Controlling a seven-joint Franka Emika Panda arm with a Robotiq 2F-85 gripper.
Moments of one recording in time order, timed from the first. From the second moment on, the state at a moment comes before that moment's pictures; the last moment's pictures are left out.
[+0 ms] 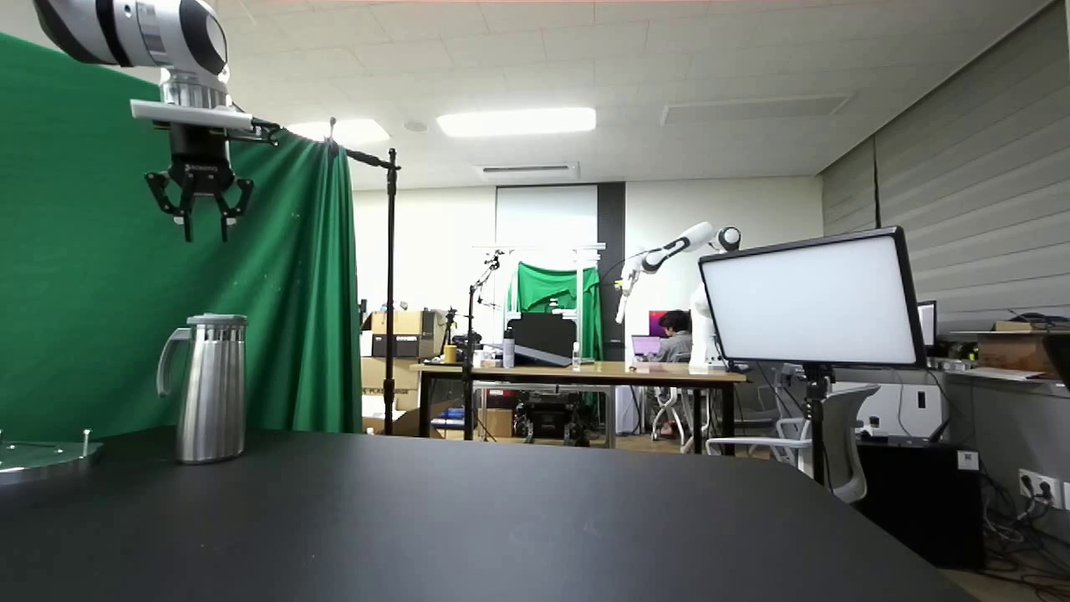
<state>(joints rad) 0.29 0.24 0.27 -1.64 -0.15 2.02 -0.17</state>
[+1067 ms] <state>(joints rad) 0.31 0.36 0.27 -1.58 -0.16 2.05 -0.19</state>
